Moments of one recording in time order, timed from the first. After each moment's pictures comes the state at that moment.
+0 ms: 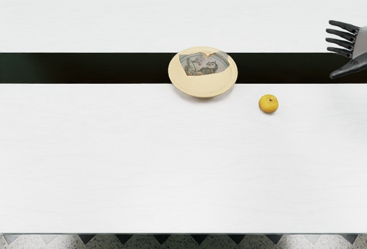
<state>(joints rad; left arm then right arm) 0.00 0.00 -0.14 -0.35 -0.03 0.06 0.04 0.98 -0.82 0.30 0.71 -0.13 0.61 0.08</state>
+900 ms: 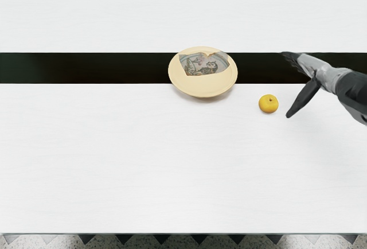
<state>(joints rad) 0.00 0.00 -0.14 -0.35 -0.03 0.06 0.04 1.02 -0.84 0.19 1.46 -0.72 -0.21 -0.30</state>
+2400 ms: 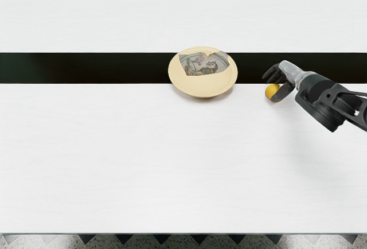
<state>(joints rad) 0.00 0.00 -0.14 -0.35 -0.03 0.06 0.04 1.09 -0.53 0.05 1.15 -0.79 -0.29 -0.44</state>
